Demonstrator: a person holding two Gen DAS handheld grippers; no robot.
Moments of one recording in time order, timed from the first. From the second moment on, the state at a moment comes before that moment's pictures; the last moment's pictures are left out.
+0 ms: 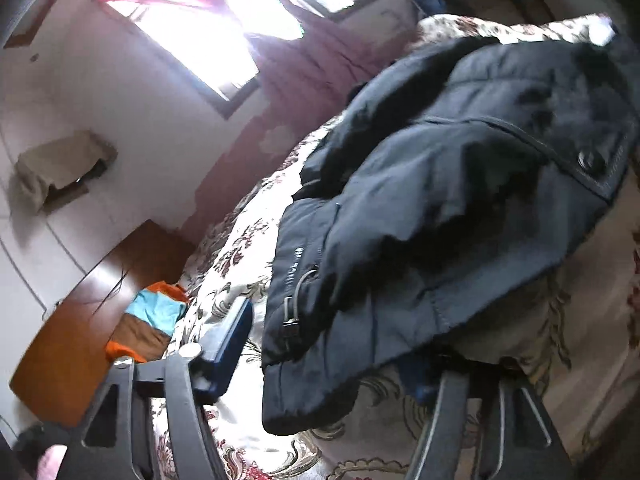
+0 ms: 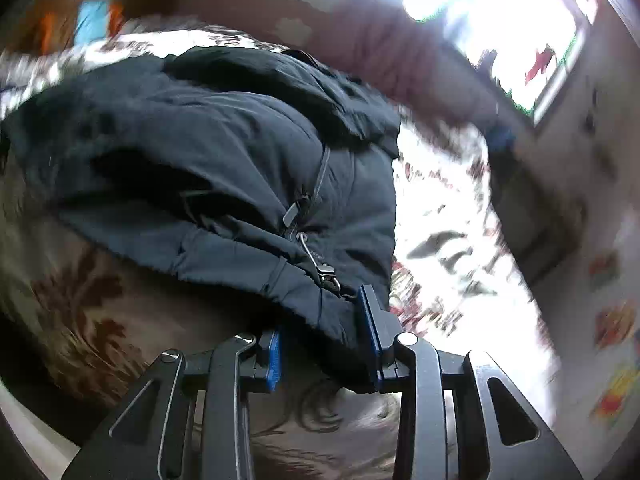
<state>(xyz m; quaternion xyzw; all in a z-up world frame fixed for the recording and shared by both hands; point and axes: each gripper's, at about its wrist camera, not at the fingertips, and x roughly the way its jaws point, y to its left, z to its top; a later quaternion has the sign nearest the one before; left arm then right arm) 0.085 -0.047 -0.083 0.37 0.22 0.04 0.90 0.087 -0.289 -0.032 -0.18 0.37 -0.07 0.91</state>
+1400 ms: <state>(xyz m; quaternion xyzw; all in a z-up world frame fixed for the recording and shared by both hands) -0.001 -0.020 0.109 0.18 0.14 -0.04 0.97 -0.048 -0.265 0.129 -0.14 0.08 -0.13 0.98</state>
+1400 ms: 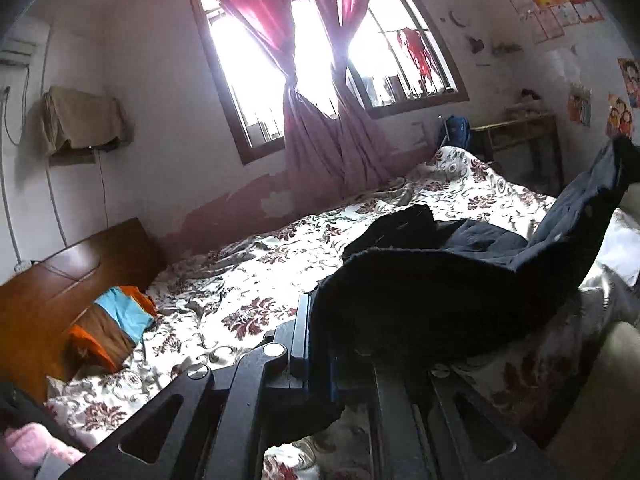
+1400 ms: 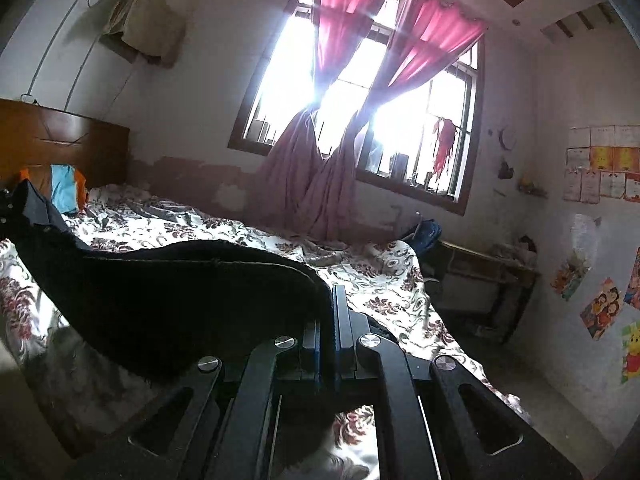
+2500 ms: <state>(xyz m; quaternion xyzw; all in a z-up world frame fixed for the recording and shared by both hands) 0.303 -0.047 0.106 0.16 0.15 -0.04 0.98 0.398 -0.335 0.093 -0.11 0.15 -0.12 0.98</state>
